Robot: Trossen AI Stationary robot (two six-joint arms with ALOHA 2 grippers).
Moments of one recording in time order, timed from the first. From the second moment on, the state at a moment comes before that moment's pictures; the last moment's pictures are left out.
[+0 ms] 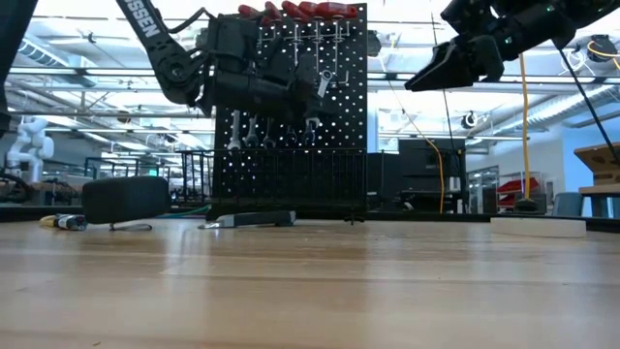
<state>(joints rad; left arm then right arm) 0.32 1.76 0.81 0.93 -0.02 -0.23 -0.32 0.90 0.61 -0.07 -0.05 -0.46</state>
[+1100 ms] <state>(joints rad) 0.36 1.77 0.81 0.87 0.05 -0.23 -0.34 0.90 0.61 -0.06 -0.06 -0.46</state>
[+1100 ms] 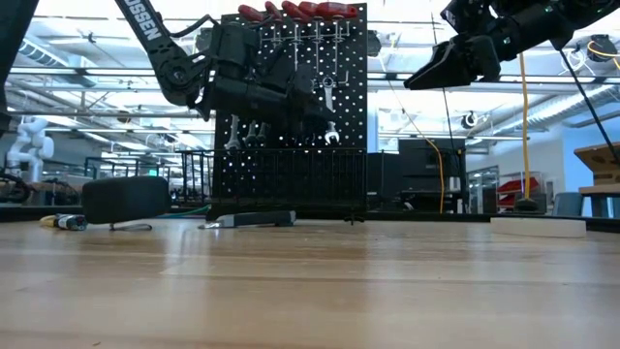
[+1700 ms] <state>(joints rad) 0.25 1.76 0.81 0.84 0.07 0.01 -0.34 0.90 0.61 -0.06 -0.06 -0.46</state>
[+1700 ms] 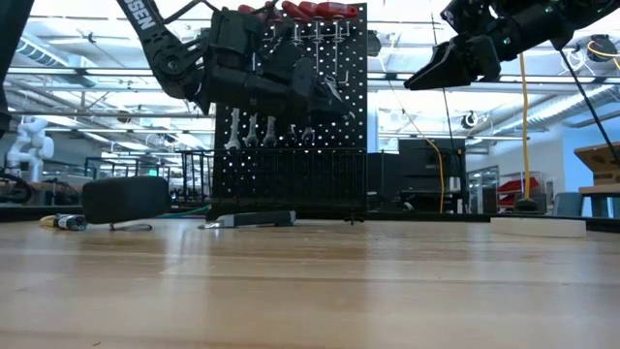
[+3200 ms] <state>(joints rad) 0.08 0.99 0.56 0.28 -0.19 0.16 -0.60 1.51 0.61 0.67 -0.32 -0.20</state>
